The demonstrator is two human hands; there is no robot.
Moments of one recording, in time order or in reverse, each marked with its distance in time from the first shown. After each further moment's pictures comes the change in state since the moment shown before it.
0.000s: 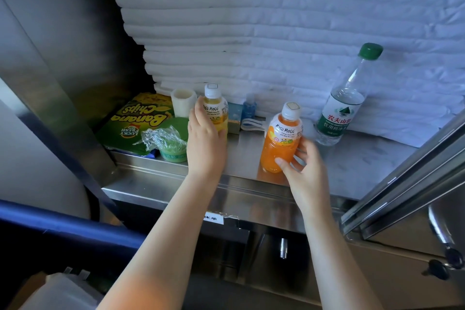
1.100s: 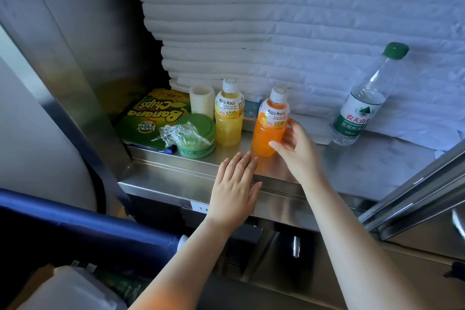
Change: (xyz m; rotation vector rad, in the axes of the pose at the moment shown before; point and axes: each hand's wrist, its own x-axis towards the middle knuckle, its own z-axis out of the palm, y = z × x) left_hand -0.087 -0.053 0.023 0.251 -0.242 0.445; right_hand 0.037 -0.003 0.040 0.000 -0.240 -0.094
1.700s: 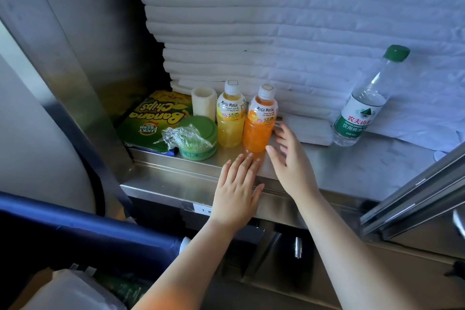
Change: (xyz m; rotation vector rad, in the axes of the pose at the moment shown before) left_hand -0.002 -0.002 0.005 -0.015 0.033 0.006; right_hand -0.014 0.016 0.021 -0.286 0.025 -0.141
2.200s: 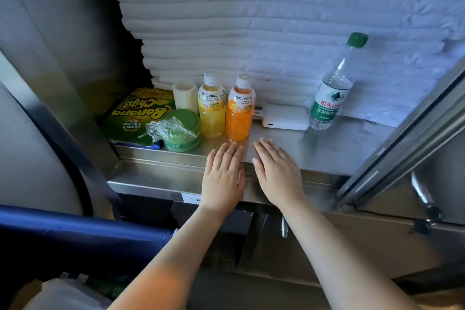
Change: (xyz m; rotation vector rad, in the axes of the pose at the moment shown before) left_hand -0.002 0.006 -0.003 -0.023 -0.009 -0.016; right_hand -0.053 -0.003 -0.007 -0.707 -0.047 -0.119
